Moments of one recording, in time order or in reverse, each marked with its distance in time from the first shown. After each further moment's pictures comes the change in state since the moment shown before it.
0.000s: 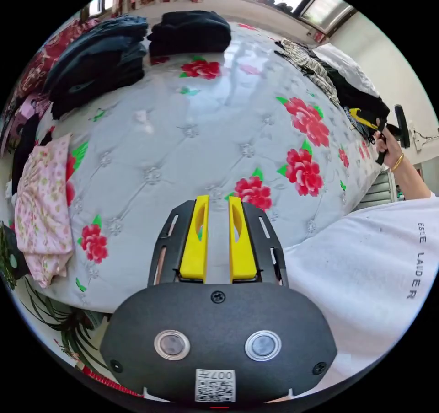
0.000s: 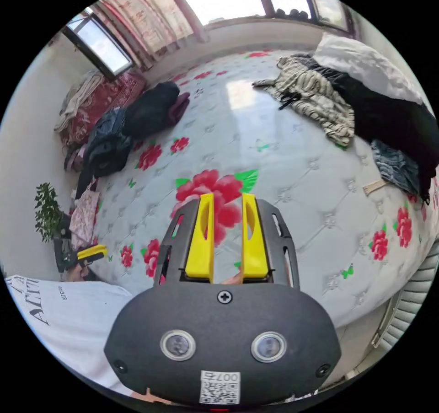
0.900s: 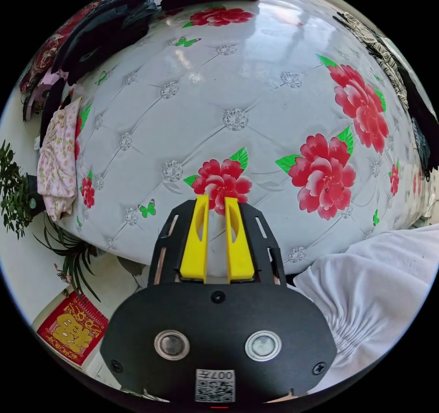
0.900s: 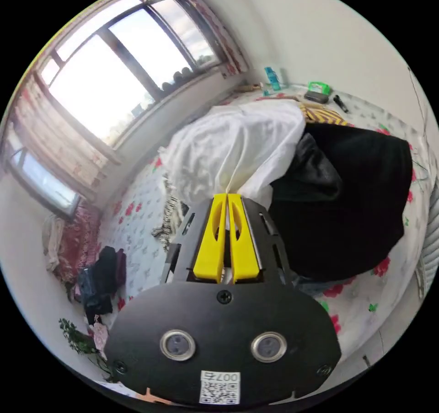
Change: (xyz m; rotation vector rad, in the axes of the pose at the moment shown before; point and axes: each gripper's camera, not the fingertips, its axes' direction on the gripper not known) left arm 0.120 -0.079 0.169 -0.311 -0.275 -0.280; right arm 0.457 -0.340 -0.323 0.425 0.057 0.433
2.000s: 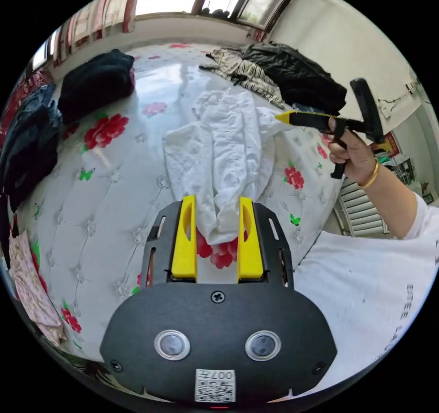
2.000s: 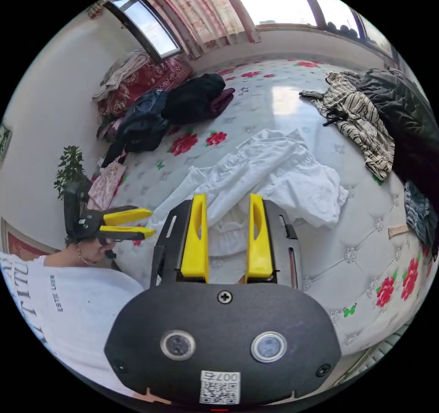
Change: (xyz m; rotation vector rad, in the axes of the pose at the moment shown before) left arm 0.030 0.023 -0.050 0.430 0.368 0.507; right arm -0.413 0.545 0.077 -0.484 -0.245 -0.621
